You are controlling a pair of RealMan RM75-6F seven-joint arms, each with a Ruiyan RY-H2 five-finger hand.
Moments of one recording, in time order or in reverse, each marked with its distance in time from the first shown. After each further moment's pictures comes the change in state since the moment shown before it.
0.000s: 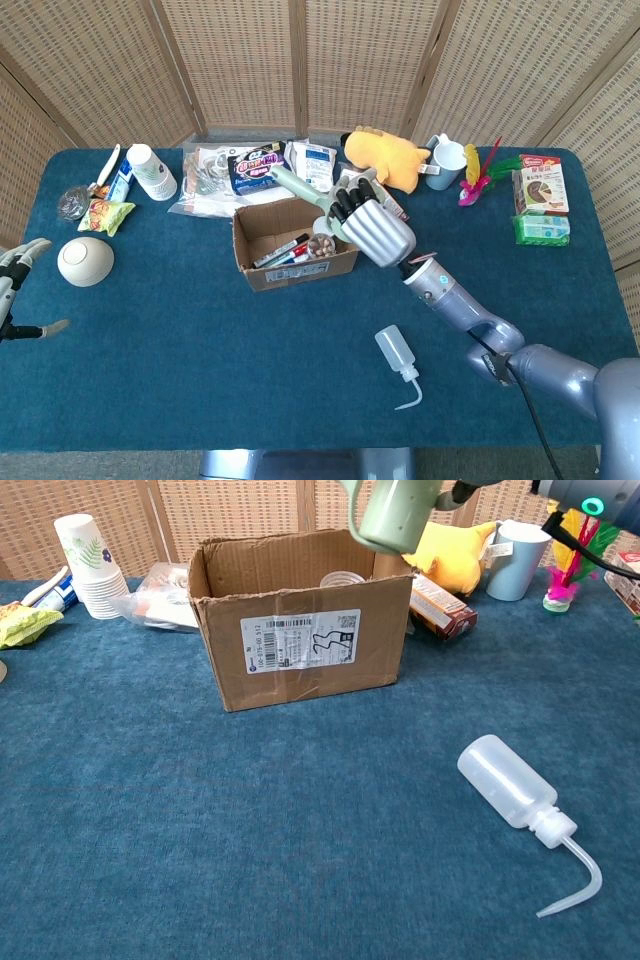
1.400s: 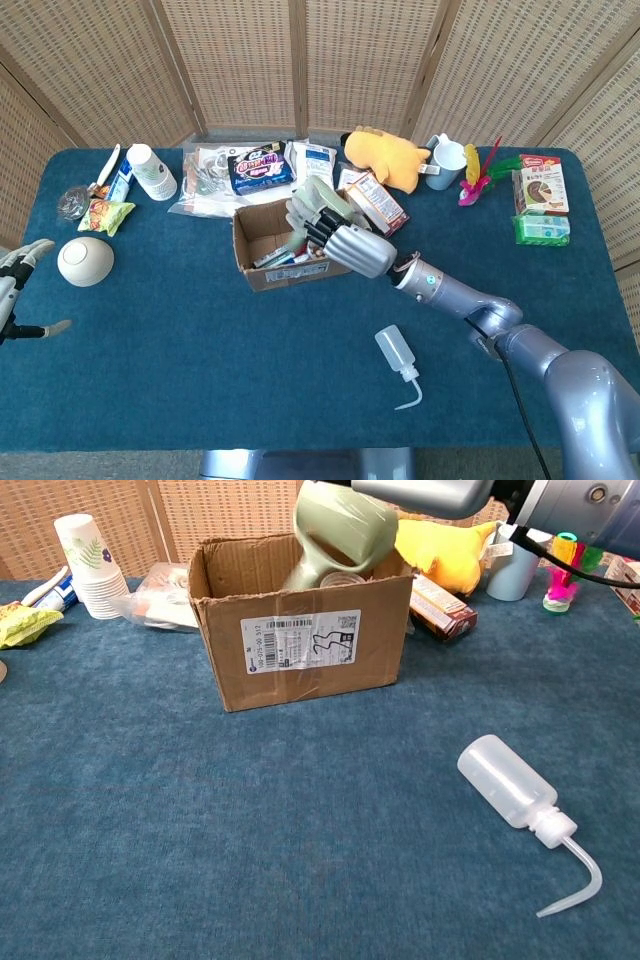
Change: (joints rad) left arm -0.008 -0.001 0.003 0.006 0.002 -0.015 -0.010; right arm 0.074 -0.114 -0.105 0.351 -0.234 0.146 0.071
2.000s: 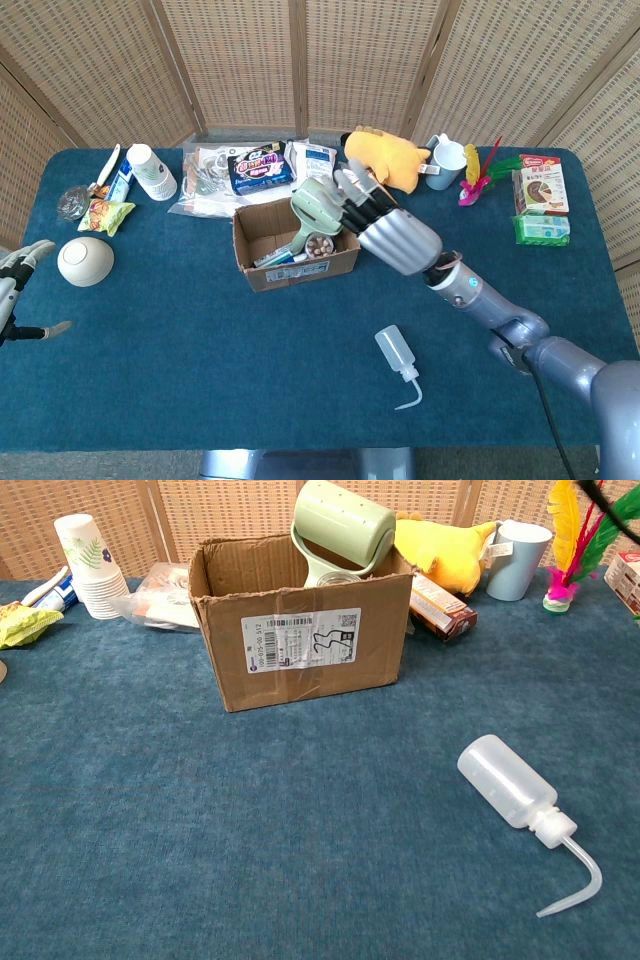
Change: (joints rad) left arm 0.002 0.003 0.004 -0.002 0.009 0.003 -0.007; right arm -0.116 0.122 0.063 -0.174 0.074 0.183 0.171
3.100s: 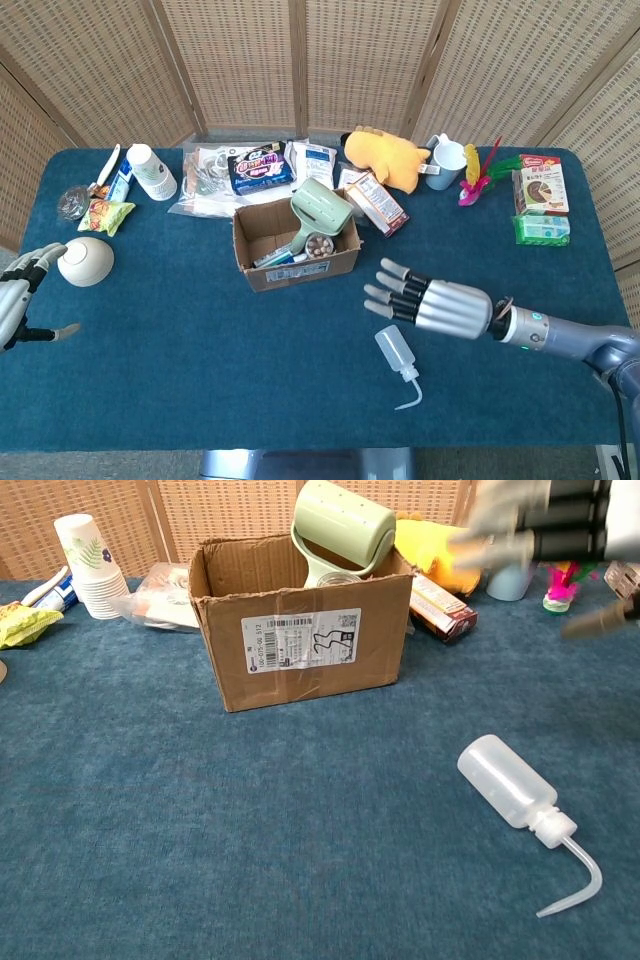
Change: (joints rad) left arm -0.013 -0.013 0.004 -0.029 -0.017 -0.017 0.073; right arm -0.113 0.100 -0.317 0.256 -0.368 0.181 0.649
